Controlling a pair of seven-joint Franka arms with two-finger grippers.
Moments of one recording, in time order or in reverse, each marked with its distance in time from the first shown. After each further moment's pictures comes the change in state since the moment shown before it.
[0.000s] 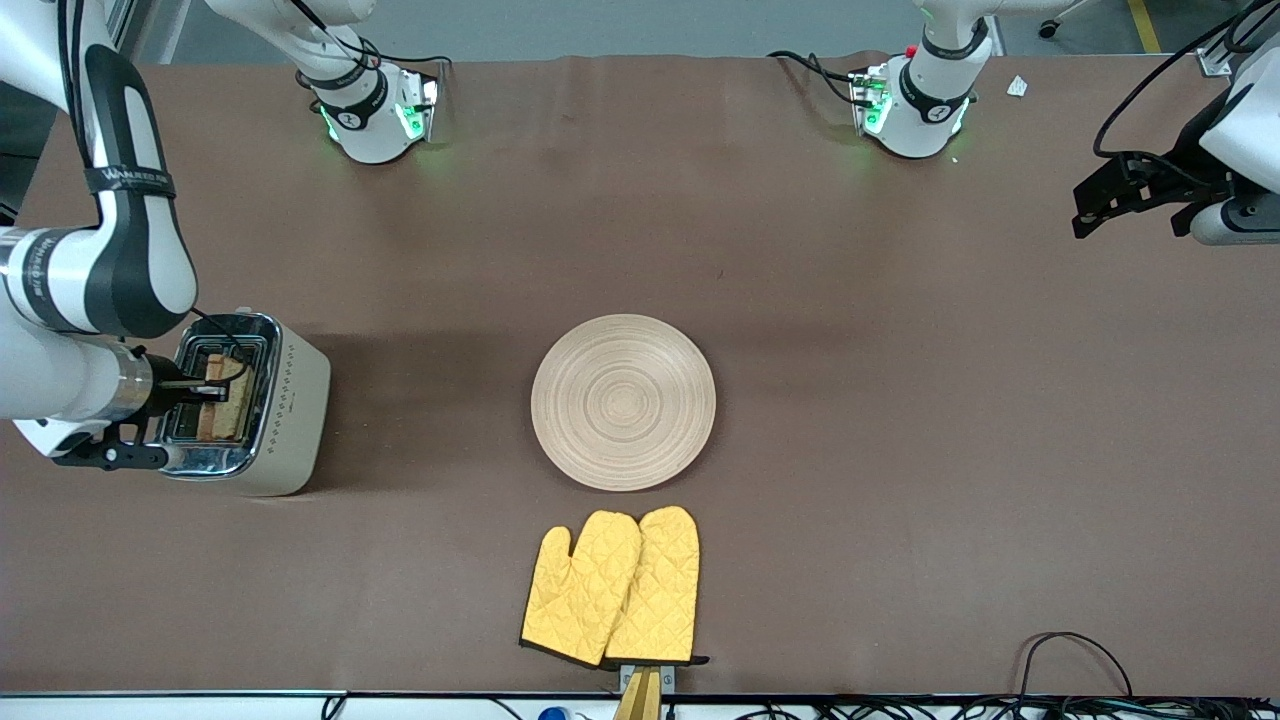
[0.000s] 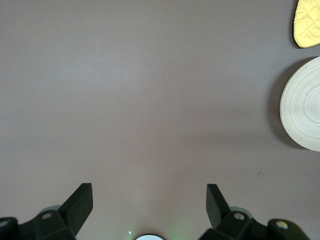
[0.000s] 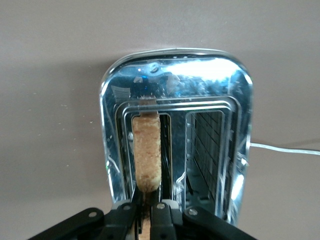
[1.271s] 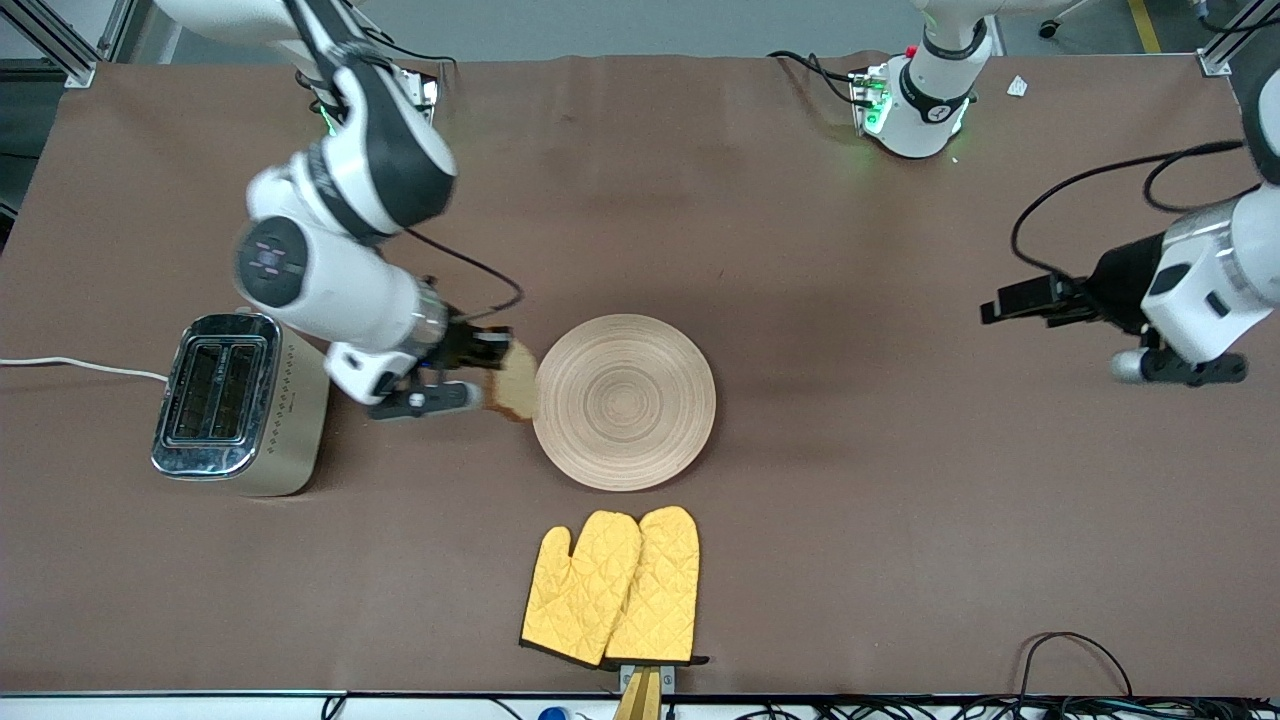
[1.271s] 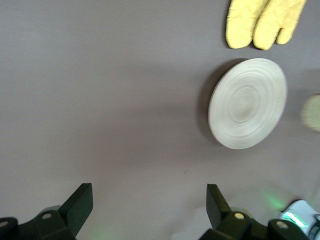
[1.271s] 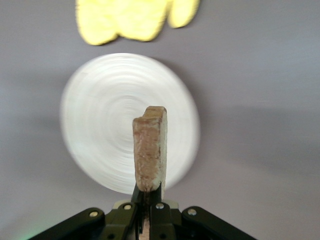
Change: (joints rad) left arm 0.047 0.248 0.008 -0.007 -0.402 0.126 0.005; right arm 0.491 0.051 0.043 0.027 0.438 0.256 0.284
